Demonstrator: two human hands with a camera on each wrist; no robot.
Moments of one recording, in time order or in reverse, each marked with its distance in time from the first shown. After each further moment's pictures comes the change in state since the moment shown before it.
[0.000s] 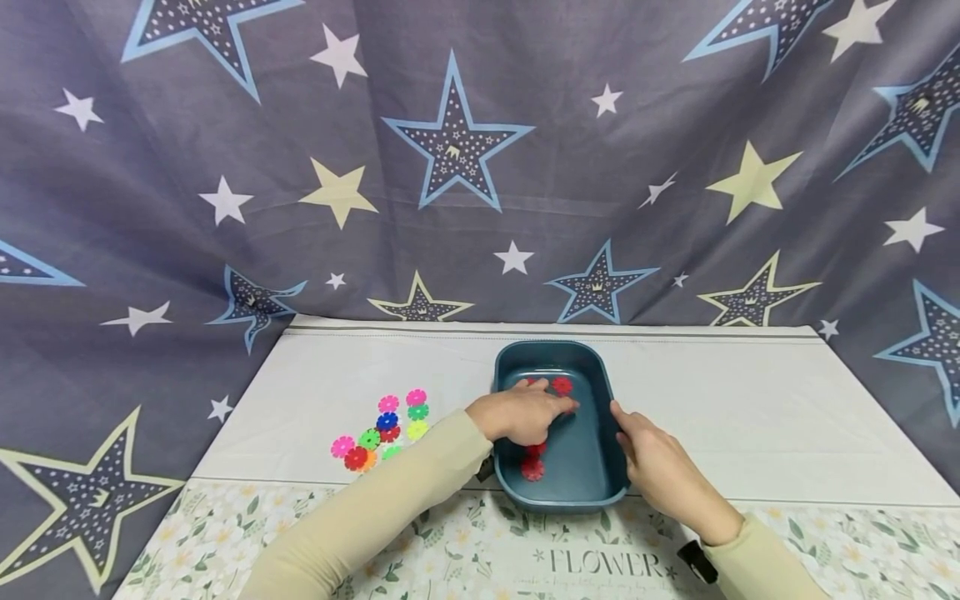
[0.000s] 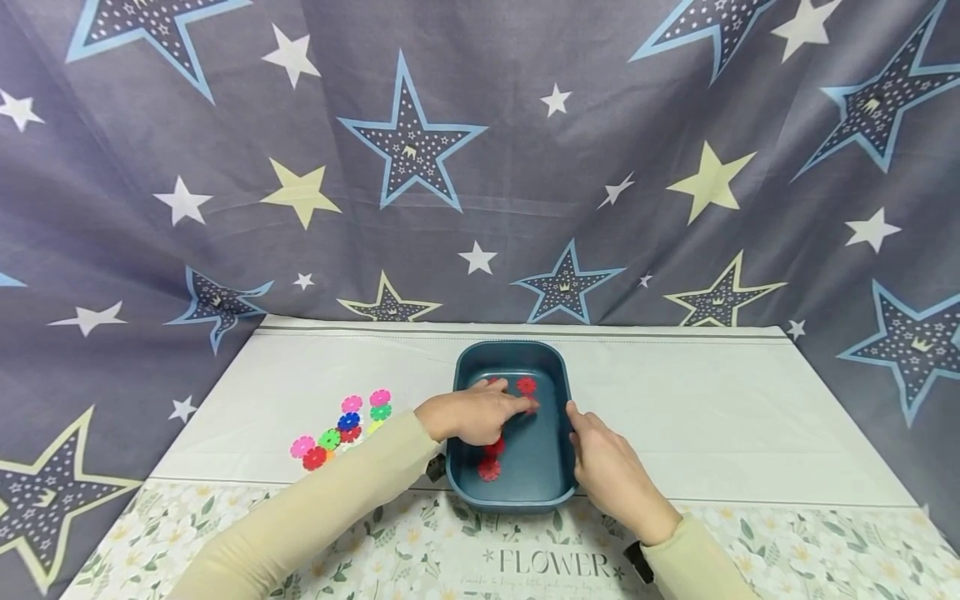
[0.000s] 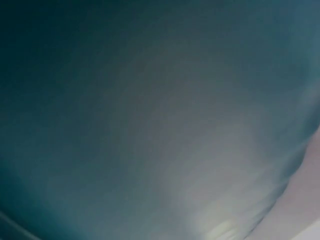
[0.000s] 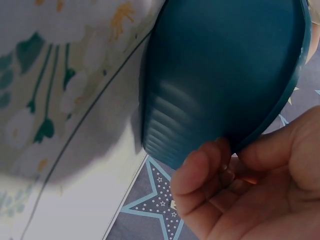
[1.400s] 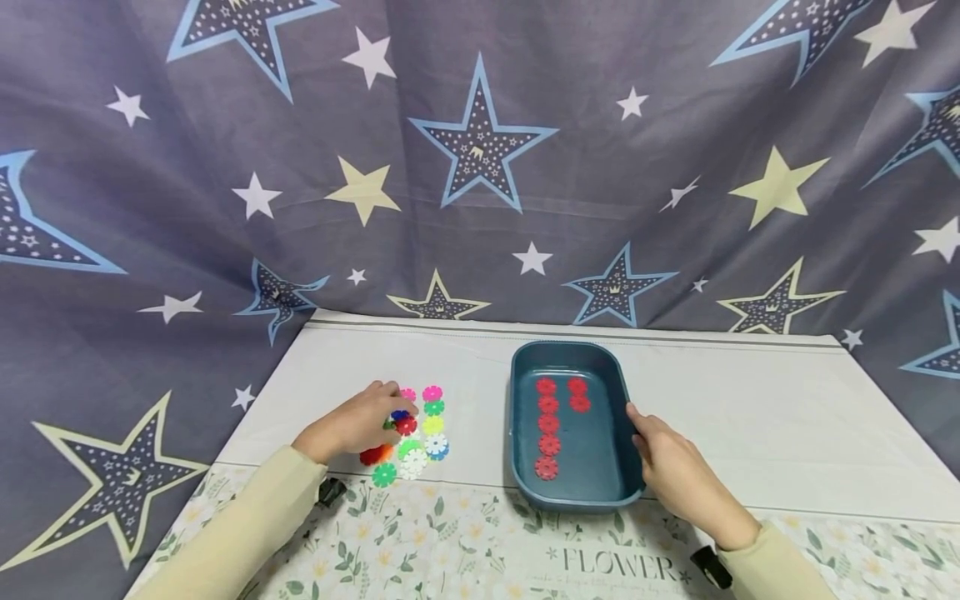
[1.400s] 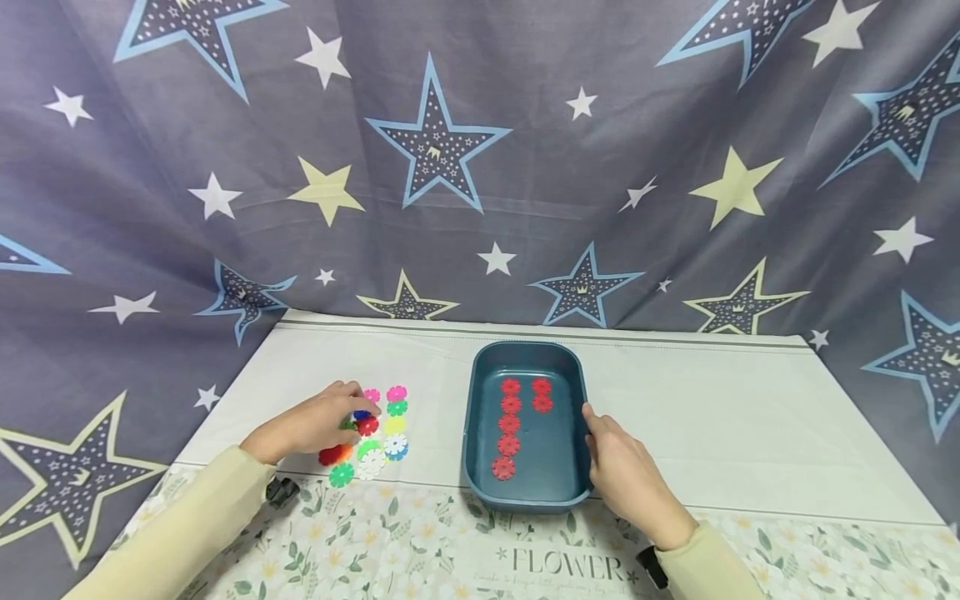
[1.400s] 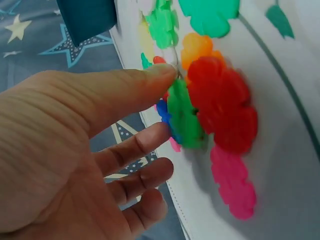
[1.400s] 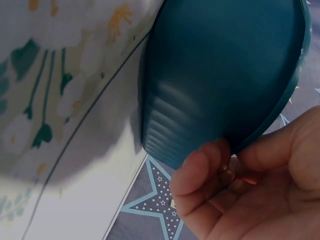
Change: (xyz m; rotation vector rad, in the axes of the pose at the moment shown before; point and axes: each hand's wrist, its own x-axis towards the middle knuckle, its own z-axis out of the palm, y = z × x) left_hand -0.172 -0.146 0.051 -0.172 0.252 -0.239; right_hand -0.001 -0.003 -0.003 0.012 -0.008 -0.010
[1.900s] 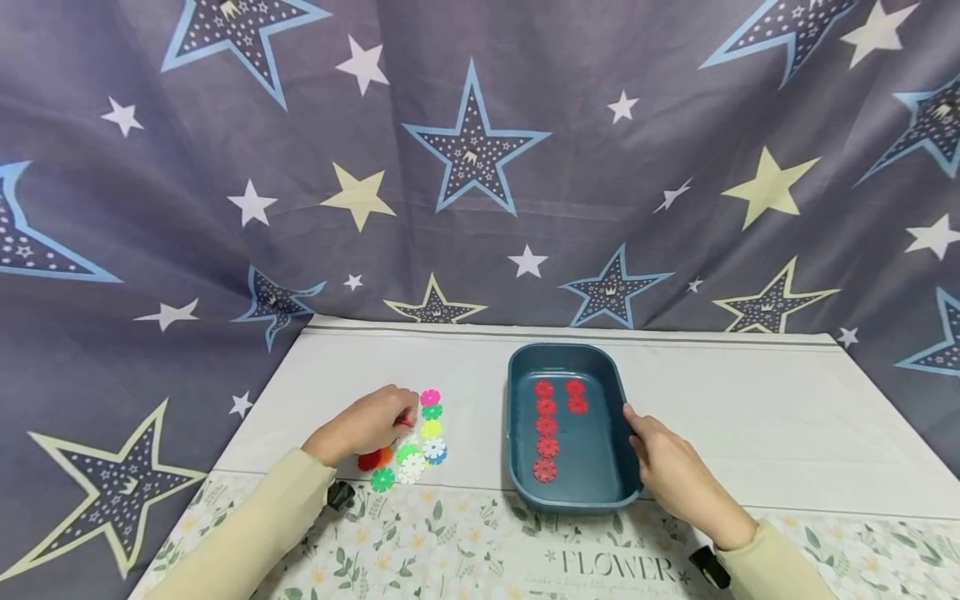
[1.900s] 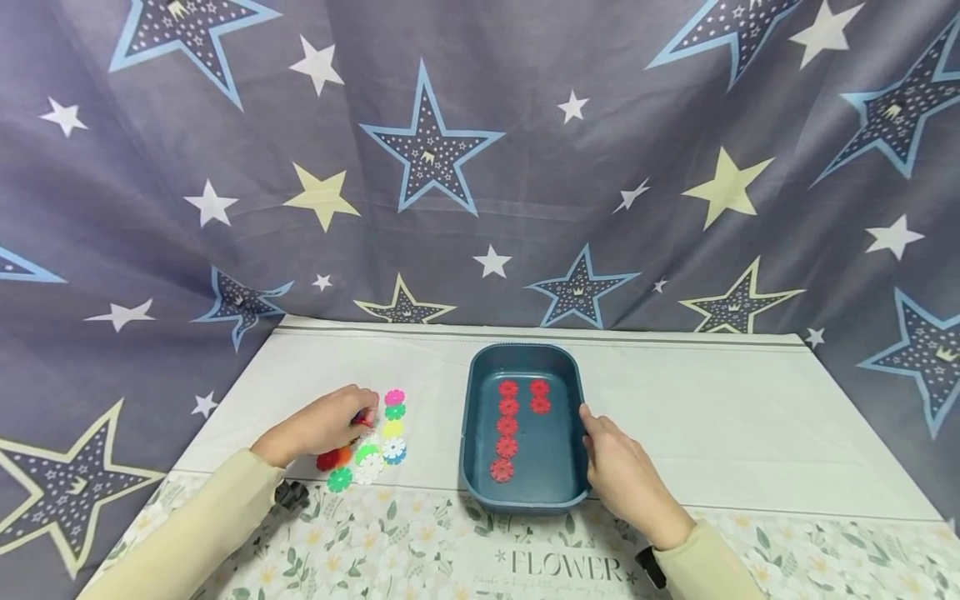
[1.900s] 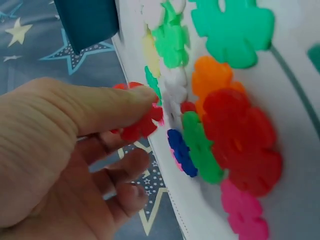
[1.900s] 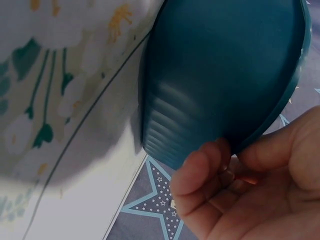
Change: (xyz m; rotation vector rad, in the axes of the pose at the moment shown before) left_hand 0.014 0.007 0.000 0.005 0.105 0.114; right_hand 0.000 0.002 0.001 0.004 0.006 -0.002
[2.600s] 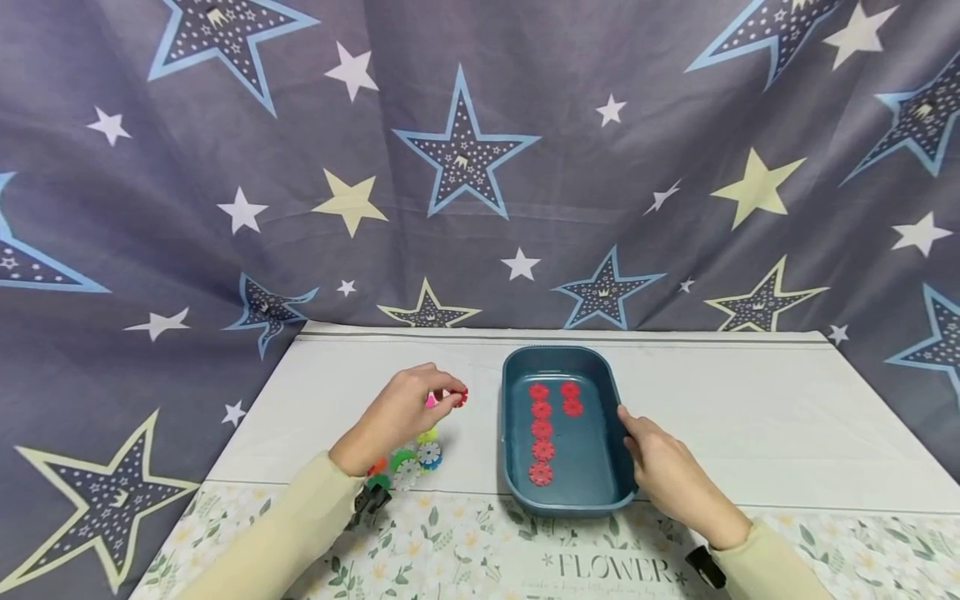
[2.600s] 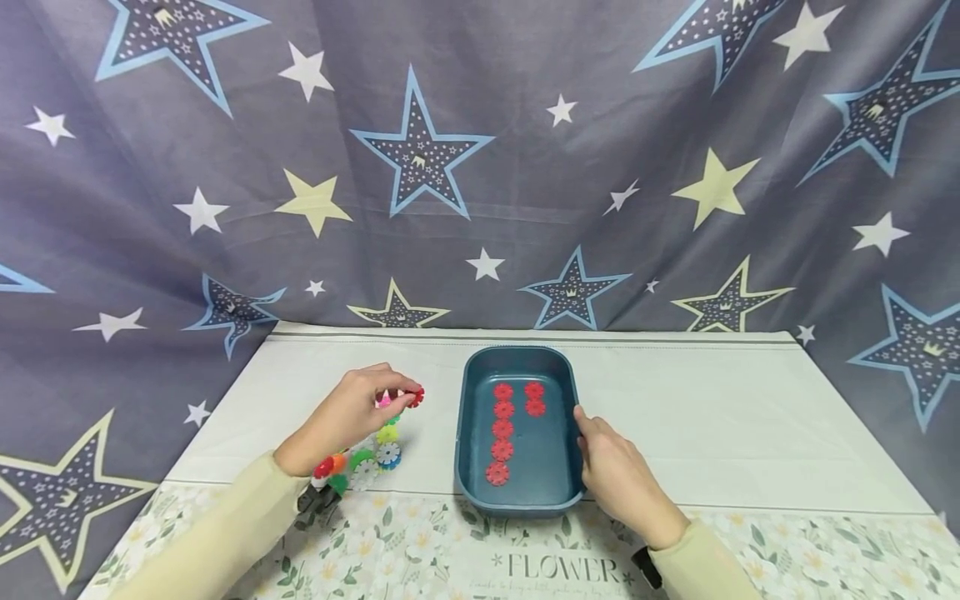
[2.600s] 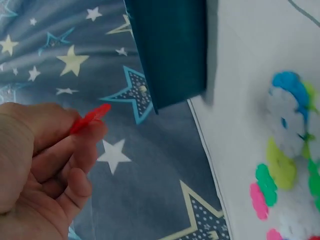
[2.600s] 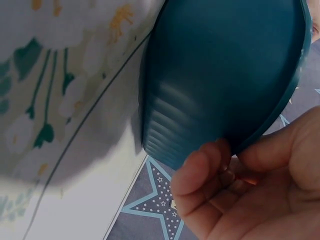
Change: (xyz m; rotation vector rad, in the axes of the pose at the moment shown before) left_hand 0.026 0.067 -0.022 -0.155 0.443 0.213; right_hand -0.001 0.000 0.001 -0.013 0.014 -0.003
